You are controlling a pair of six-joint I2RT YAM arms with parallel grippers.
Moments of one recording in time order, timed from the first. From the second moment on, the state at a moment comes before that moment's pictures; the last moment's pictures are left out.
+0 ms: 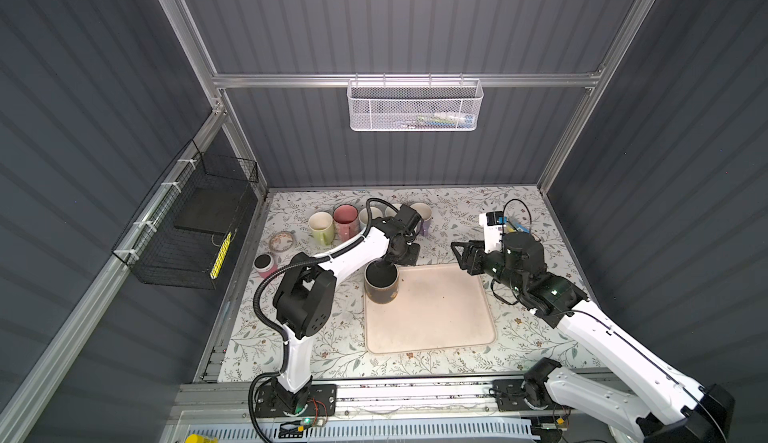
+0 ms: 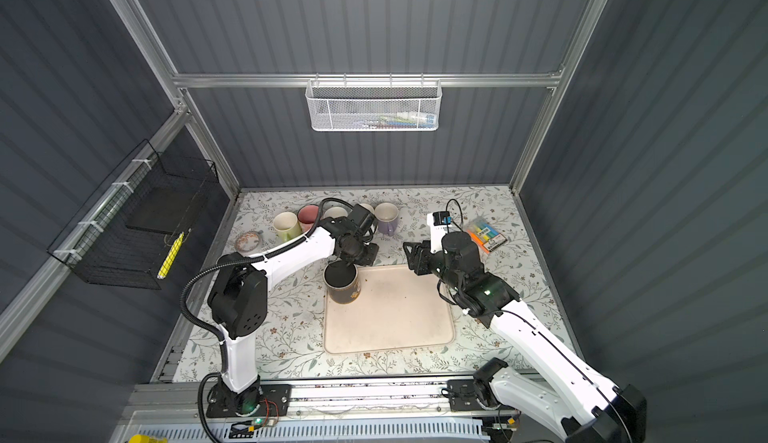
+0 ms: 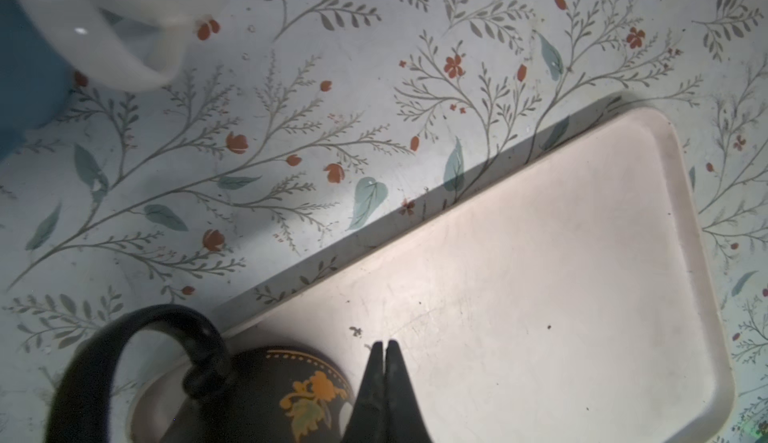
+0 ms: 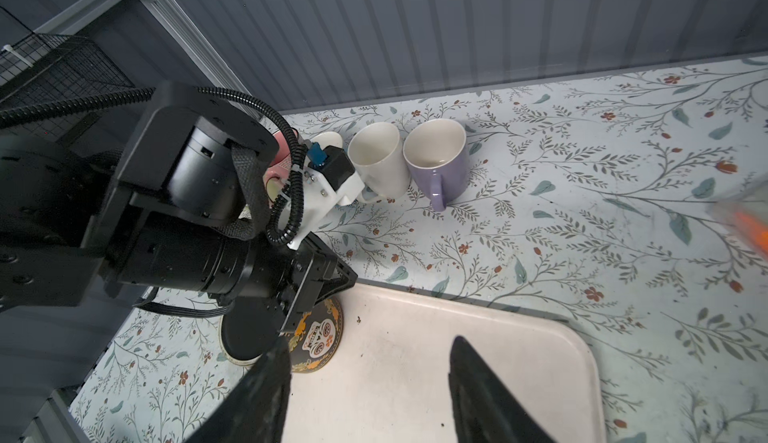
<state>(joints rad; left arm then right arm) -0.73 1.98 1.61 -0.78 0.07 -0.33 0.56 0.96 0.85 -0.29 0.01 0.41</state>
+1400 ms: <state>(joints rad) -0.57 1.81 1.34 -0.81 -0.04 -0.29 0.56 0.99 0.85 -0.29 0.00 0.42</state>
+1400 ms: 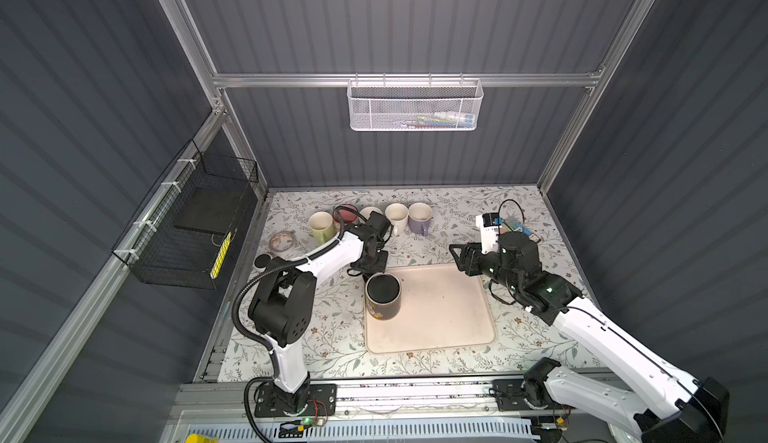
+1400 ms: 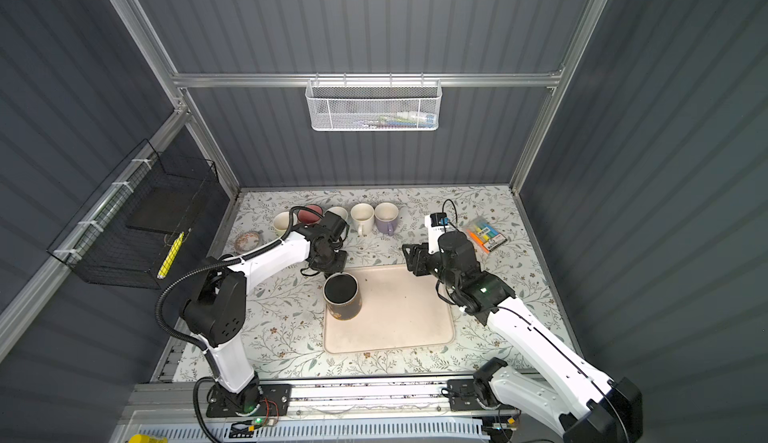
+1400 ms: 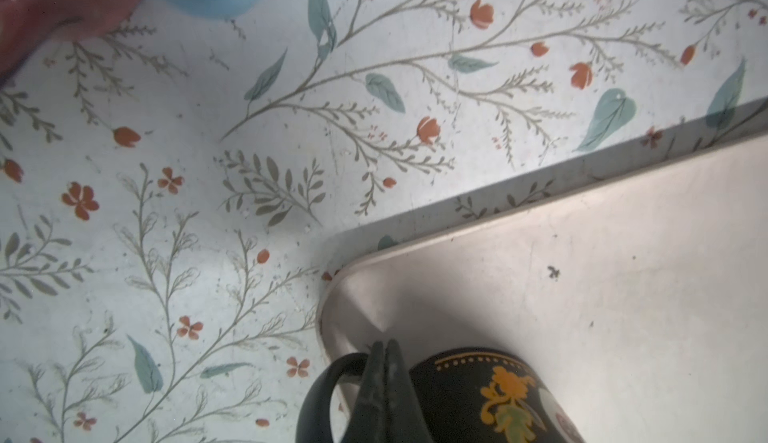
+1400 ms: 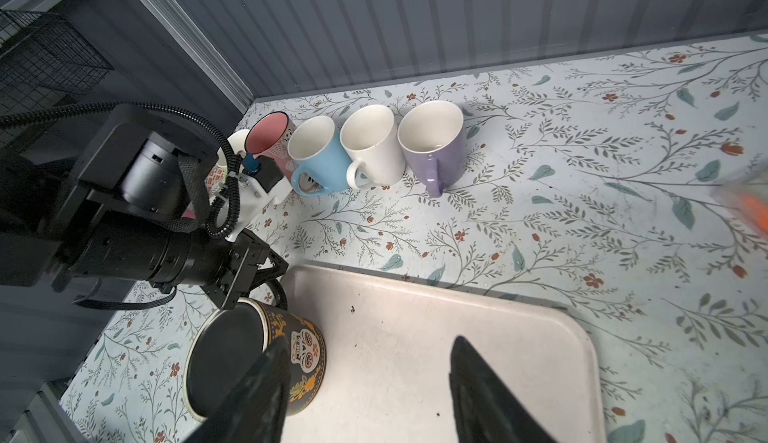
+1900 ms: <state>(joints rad) -0.58 1.60 1.10 -0.80 -0.04 -0.33 0.57 1.03 0.86 -0.30 -0.05 0.43</state>
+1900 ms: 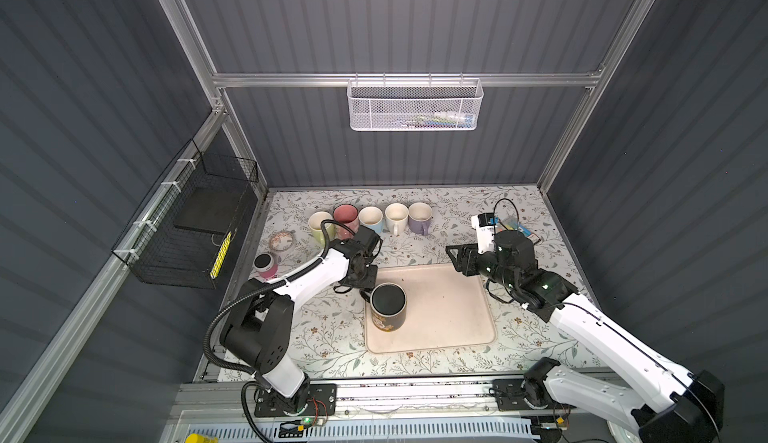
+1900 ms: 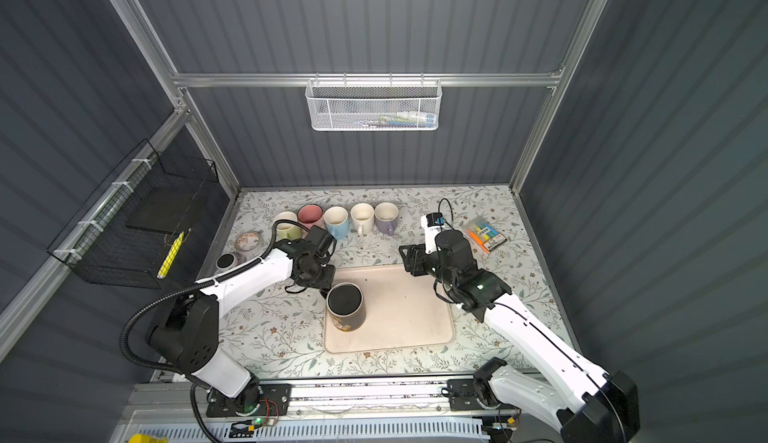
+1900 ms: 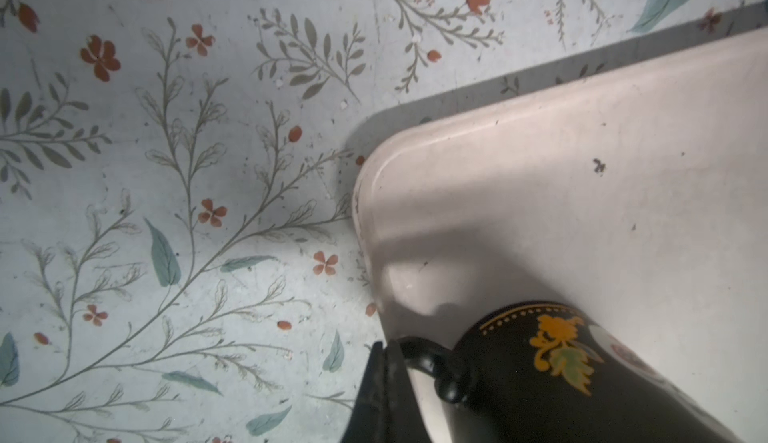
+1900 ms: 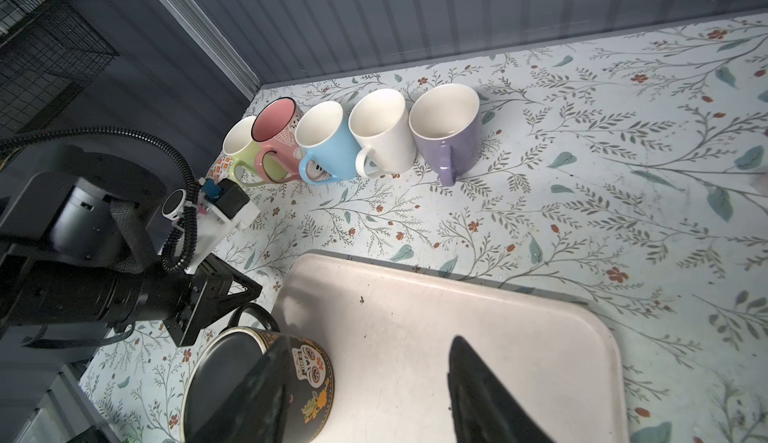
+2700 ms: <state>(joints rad) -0.72 1.53 0.97 -0.72 0.00 -0.46 0.85 1.08 0.74 -0.42 -0.09 0.53</state>
